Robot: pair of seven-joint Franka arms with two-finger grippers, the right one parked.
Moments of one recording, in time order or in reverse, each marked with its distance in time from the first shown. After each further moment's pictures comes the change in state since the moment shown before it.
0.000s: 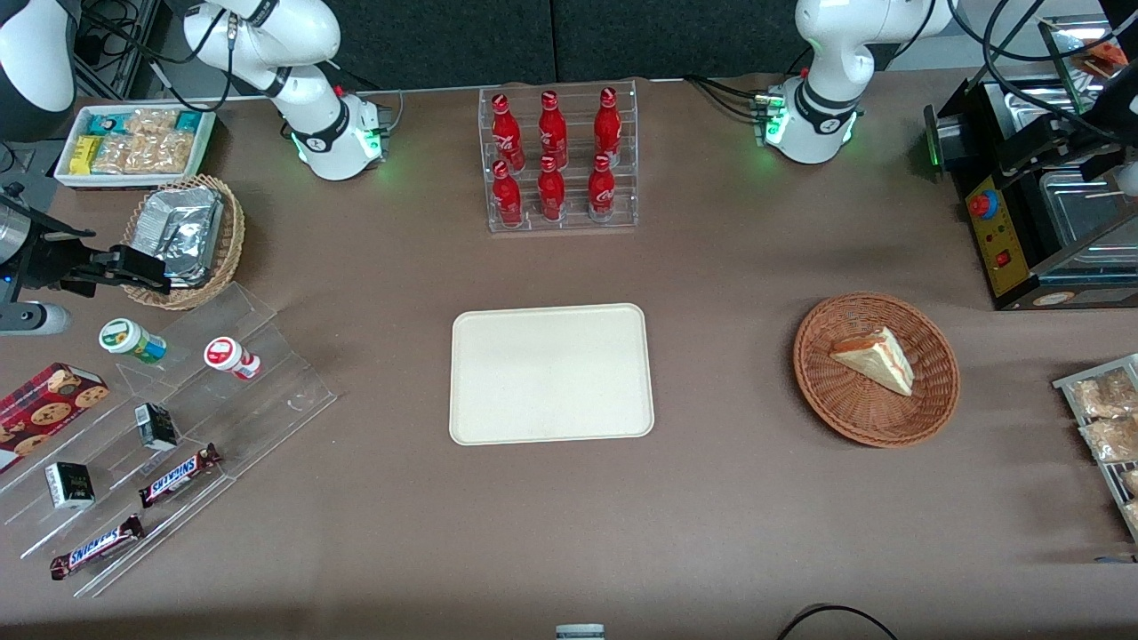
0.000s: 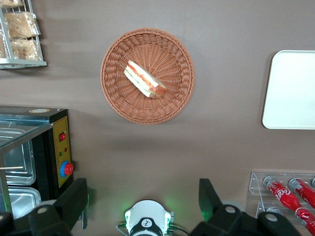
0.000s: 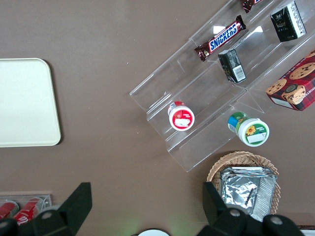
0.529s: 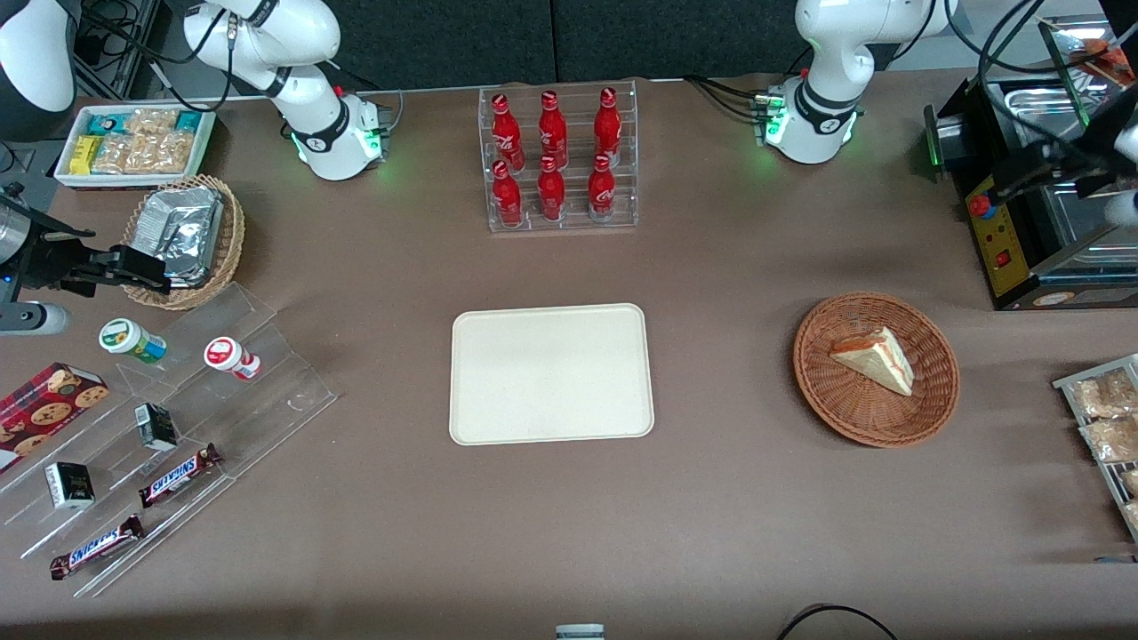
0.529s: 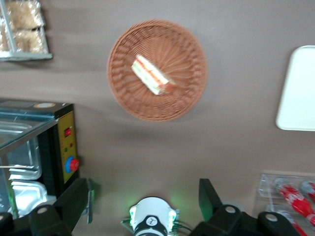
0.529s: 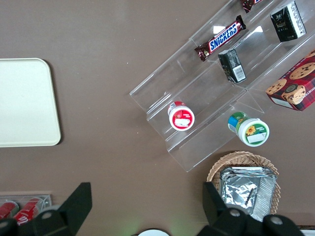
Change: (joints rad) arm 0.000 0.067 0.000 -0.022 0.053 0.008 -0.019
